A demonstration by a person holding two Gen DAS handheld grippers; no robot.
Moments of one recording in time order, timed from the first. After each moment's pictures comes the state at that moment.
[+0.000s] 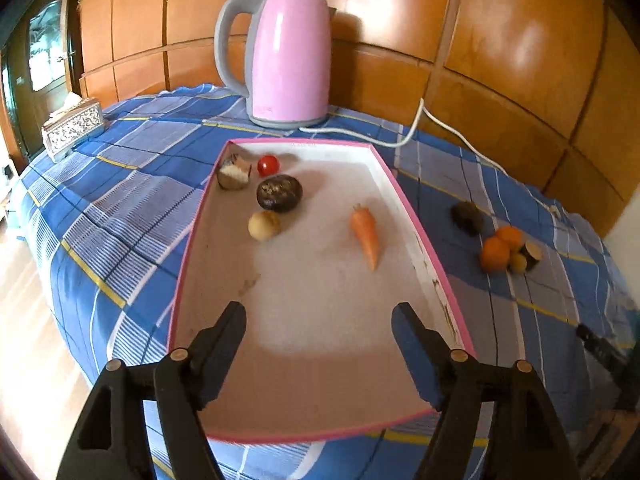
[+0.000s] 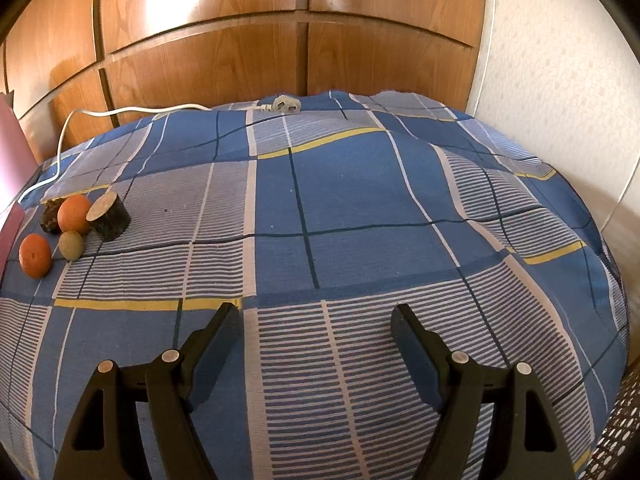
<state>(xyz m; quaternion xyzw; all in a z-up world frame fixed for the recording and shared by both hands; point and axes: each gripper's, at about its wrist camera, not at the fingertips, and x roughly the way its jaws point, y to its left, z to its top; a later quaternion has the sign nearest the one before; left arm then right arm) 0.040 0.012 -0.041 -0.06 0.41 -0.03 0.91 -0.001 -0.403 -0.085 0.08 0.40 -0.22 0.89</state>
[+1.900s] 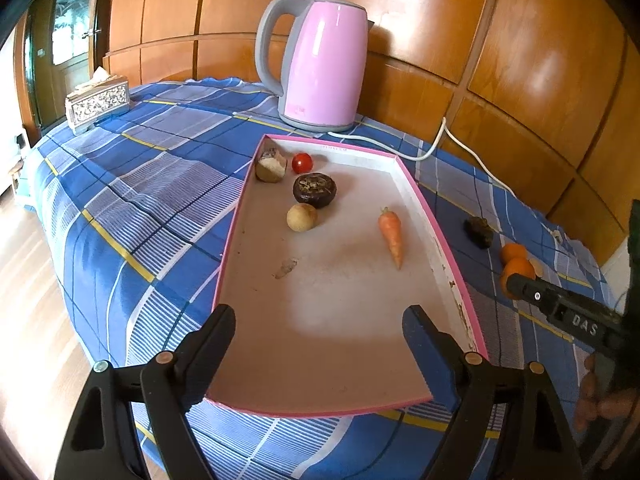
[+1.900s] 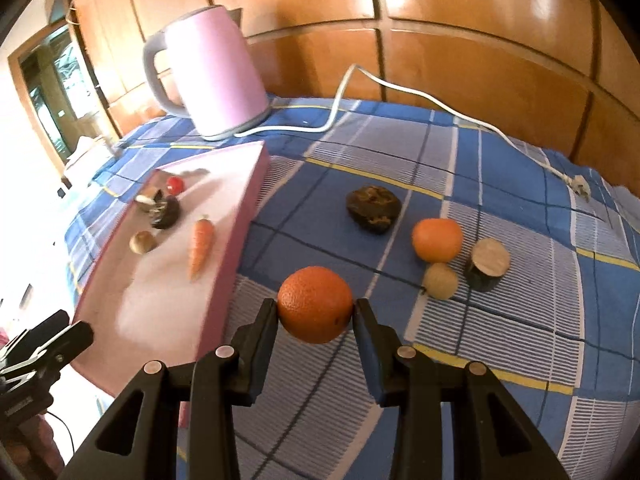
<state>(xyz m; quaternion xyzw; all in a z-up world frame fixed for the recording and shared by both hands) 0.019 0.042 -0.037 -0.11 0.39 0.00 0.91 0.072 -0.203 -0.032 0.02 0.43 0.13 0.89</state>
